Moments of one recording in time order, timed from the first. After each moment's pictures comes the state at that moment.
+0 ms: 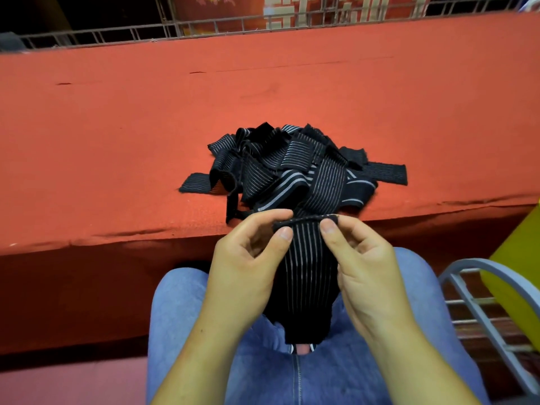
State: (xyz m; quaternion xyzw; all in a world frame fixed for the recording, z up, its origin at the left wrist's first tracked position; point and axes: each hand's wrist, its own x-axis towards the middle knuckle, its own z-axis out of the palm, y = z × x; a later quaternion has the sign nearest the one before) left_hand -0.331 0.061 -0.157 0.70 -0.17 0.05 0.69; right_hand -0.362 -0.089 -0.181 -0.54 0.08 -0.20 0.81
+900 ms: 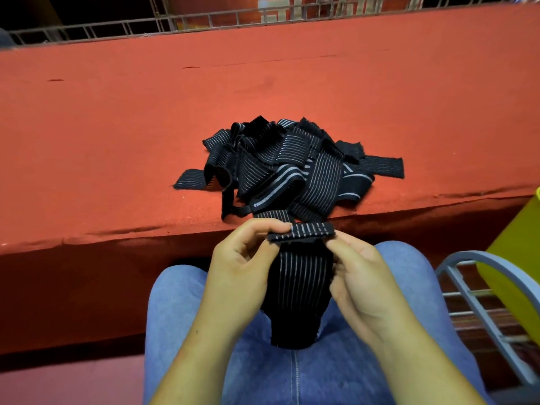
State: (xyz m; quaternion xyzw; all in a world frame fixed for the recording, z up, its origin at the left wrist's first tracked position) left_hand -0.332 0.062 -0.169 0.68 -0.16 -0.01 0.71; right_hand -0.372 -0.090 -0.181 -0.49 0.08 -0.07 0.86
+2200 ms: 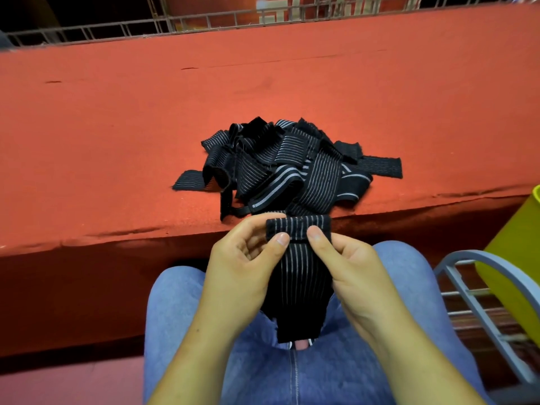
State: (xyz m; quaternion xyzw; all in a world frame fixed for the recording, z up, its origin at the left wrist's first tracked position) left_hand -0.330 0.060 -0.168 0.68 -0.17 0.00 0.72; right_hand -0.369 -0.094 -0.190 -0.62 0.11 -0.08 0.77
